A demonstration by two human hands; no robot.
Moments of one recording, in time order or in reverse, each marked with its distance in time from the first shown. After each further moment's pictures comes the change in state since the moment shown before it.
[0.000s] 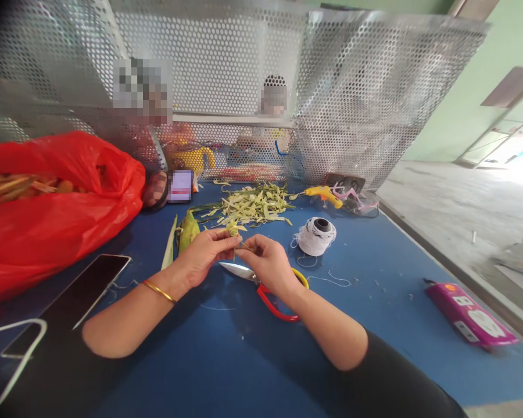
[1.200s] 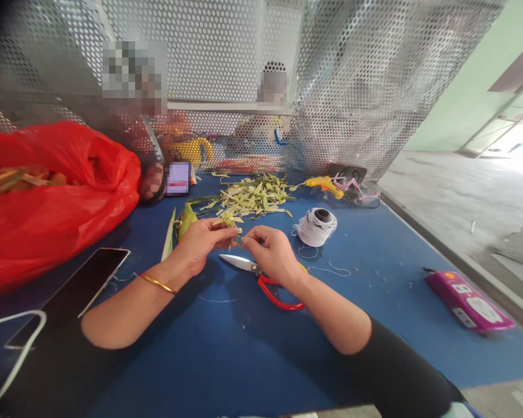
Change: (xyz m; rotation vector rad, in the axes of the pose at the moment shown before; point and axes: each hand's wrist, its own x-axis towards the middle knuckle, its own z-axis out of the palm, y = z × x) left_hand 0.002 0.005 0.002 0.030 0.117 0.022; right_hand 0.001 -0.007 -0.010 -0.200 -0.010 -0.121
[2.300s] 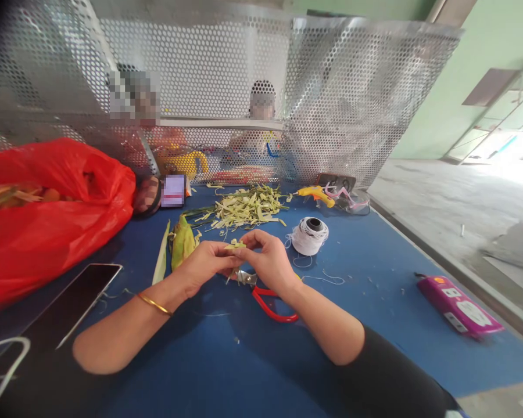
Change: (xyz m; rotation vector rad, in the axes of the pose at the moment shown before) left_hand -0.006 -0.012 0.001 0.132 -0.248 -0.096; right_hand 0.003 0.005 0.003 0.216 0.118 0.038
